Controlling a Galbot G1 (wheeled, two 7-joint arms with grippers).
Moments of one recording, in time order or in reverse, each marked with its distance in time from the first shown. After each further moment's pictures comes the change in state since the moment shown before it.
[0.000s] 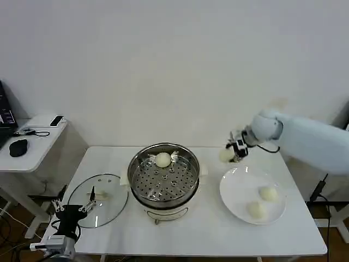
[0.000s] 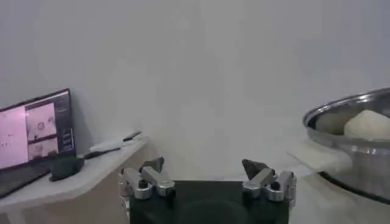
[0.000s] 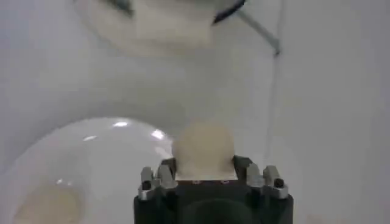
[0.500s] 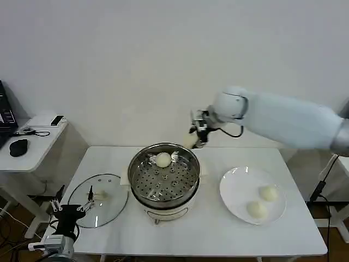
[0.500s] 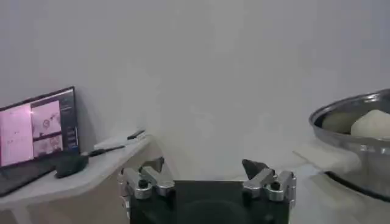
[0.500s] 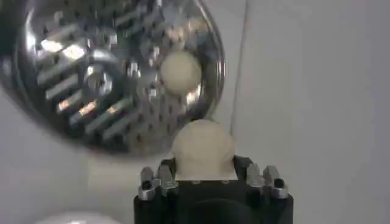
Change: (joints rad) left arm -0.005 -0.005 -0.015 0.003 -0.005 -0.002 0.000; right arm 0.035 0.275 -0.031 -0.015 0.243 -0.149 0.091
